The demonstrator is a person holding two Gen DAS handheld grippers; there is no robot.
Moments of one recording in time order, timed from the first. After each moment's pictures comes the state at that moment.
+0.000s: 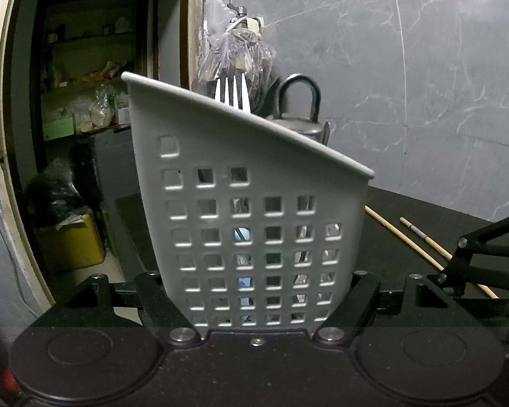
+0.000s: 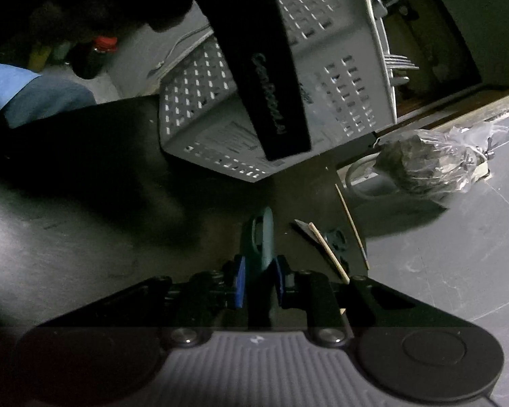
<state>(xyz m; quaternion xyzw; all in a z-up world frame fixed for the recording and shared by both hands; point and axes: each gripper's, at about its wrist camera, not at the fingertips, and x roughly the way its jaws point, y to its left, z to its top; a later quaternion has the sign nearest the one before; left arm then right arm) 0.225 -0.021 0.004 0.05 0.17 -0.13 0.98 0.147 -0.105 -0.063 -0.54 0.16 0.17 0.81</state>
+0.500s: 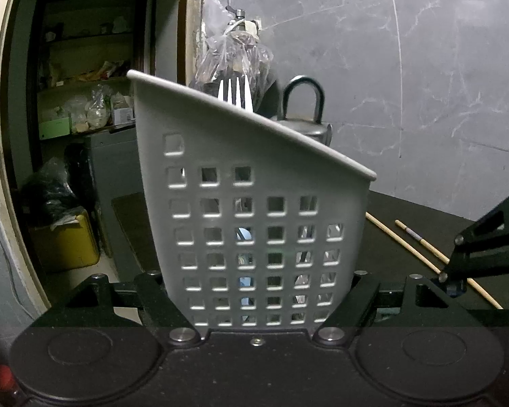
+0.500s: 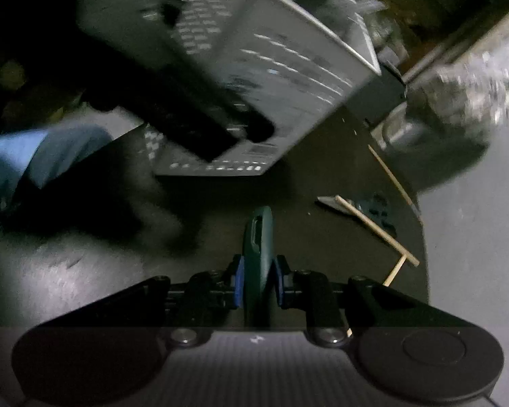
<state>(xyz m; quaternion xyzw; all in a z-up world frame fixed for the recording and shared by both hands) 0.226 -0.017 0.003 0.04 0.16 -0.14 0.98 0.165 -0.115 -0.027 -0.45 0.25 0.23 0.82</state>
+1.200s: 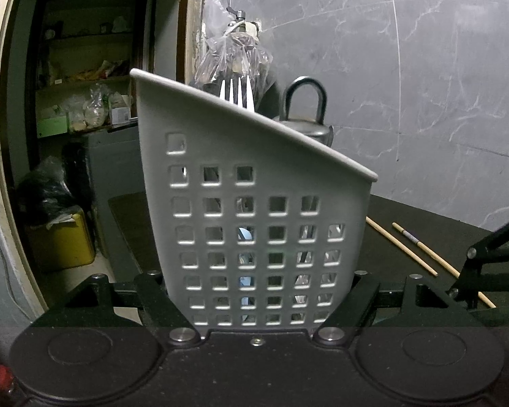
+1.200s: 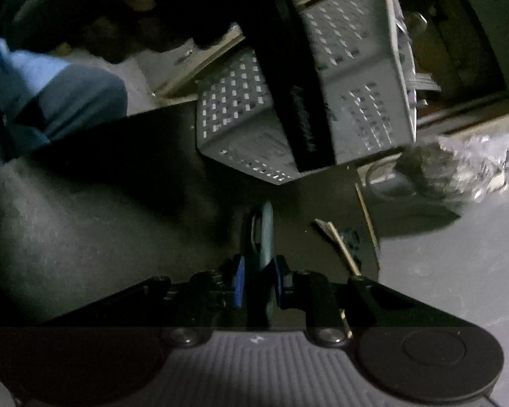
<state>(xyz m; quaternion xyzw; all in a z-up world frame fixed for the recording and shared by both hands) 0.222 -0.011 0.001 0.03 0.16 -0.14 0.98 0.136 -0.096 -0.046 -0.53 0.22 0.20 0.80</state>
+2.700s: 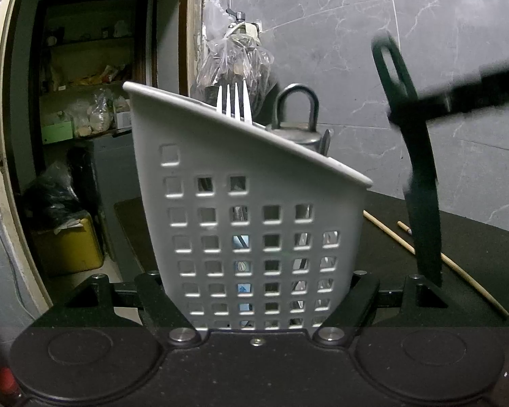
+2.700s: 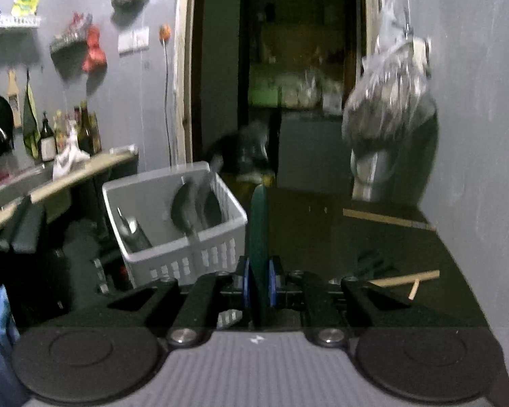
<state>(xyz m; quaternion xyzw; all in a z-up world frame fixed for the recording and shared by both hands) 0.220 -0.021 0.006 0.04 0.16 -0.13 0.98 0.194 -0.205 0.094 -0.07 0.16 0.30 0.94</state>
